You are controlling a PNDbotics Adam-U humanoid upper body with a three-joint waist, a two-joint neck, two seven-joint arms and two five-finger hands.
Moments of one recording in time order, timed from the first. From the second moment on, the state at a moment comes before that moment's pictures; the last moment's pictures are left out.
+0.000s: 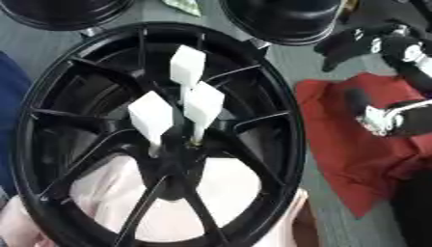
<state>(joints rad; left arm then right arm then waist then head) -0.26 0.41 0.09 -1.98 0.18 0.15 0.28 0.05 -1.10 -0.19 -1.99 -0.20 -0.76 0.15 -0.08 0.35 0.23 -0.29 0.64</state>
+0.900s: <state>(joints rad) -0.17 0.38 0.12 -1.98 0.18 0.17 0.31 -0.13 -1.07 -0.14 -1.99 -0.22 -0.59 0.35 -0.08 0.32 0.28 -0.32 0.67</state>
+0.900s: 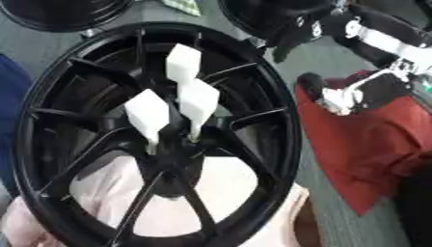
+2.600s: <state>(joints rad) -0.17 0.34 0.13 -1.98 0.19 0.20 0.33 -0.25 -1.08 -0.13 -1.99 0.06 -0.41 0.31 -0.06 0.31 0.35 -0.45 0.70</state>
